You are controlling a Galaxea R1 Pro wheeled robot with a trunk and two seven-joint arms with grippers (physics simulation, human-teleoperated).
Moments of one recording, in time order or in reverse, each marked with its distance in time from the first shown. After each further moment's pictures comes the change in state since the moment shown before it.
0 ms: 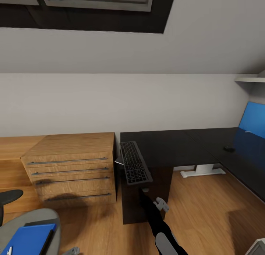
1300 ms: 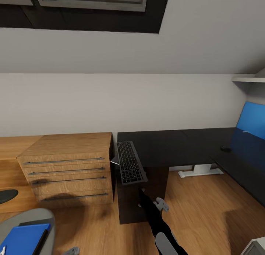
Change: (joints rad) left arm 0.000 0.000 -0.001 -0.001 0.000 0.000 0.001; right arm 0.000 0.002 -0.002 -0.002 -0.002 0.001 -0.003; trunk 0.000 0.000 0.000
